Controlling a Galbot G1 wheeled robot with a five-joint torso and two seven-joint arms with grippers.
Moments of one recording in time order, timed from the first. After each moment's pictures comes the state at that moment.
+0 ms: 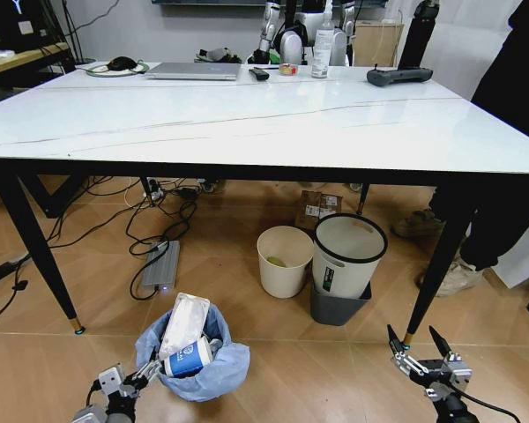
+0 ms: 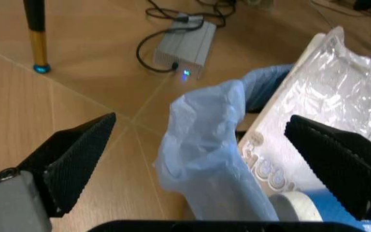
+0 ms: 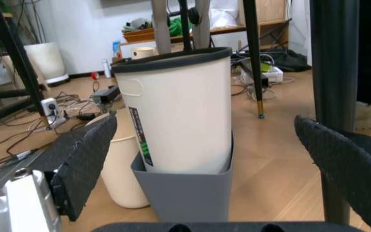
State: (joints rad) left arm 1.76 -1.43 -0.71 -1.85 -0.52 -0.01 -0.10; right arm -1.87 1.35 0.76 1.90 0.49 0.40 -0.31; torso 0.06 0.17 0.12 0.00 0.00
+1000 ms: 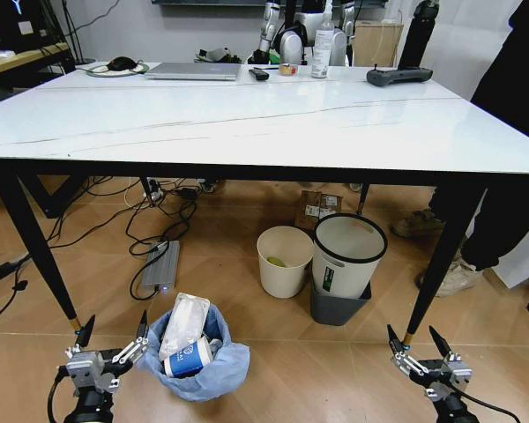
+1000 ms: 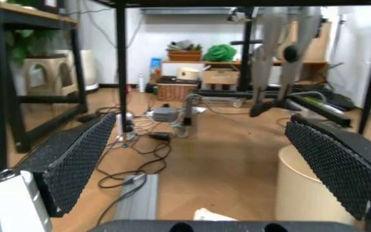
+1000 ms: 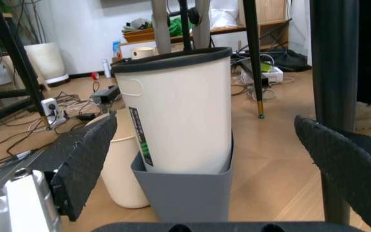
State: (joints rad) left arm 1.99 -1.42 -0.71 -2.21 -0.24 -0.39 0.04; right arm -1.87 1.35 0.76 1.90 0.49 0.40 -0.31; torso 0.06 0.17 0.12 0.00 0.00
